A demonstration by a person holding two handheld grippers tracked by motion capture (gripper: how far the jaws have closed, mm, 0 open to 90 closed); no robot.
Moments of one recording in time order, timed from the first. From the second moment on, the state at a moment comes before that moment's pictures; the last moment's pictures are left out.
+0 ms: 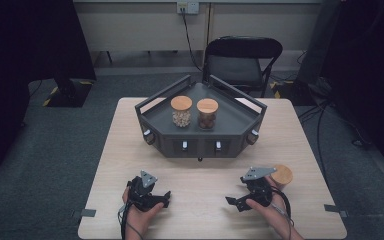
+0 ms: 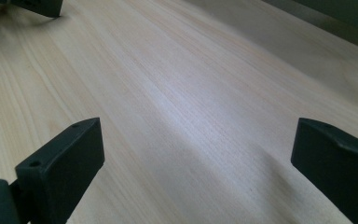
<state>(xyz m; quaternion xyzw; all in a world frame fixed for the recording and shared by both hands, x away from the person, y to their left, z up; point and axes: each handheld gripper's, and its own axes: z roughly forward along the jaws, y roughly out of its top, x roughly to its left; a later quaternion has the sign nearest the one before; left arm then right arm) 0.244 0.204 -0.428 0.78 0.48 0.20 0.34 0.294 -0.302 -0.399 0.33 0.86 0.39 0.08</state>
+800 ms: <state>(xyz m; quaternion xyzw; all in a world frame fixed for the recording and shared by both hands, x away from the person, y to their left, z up) 0.244 0.204 -0.428 0.78 0.48 0.20 0.34 0.292 -0.325 -0.365 0.32 0.85 0.41 0.10</state>
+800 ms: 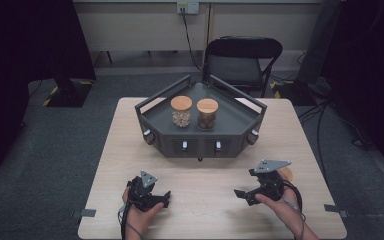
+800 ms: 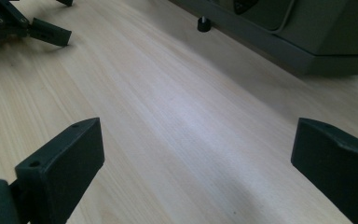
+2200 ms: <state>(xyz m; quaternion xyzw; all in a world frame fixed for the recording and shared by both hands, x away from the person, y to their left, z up) 0.244 0.204 -0.428 0.78 0.48 0.20 0.34 0.273 -0.387 -0.346 0.37 0.82 0.40 0.18</state>
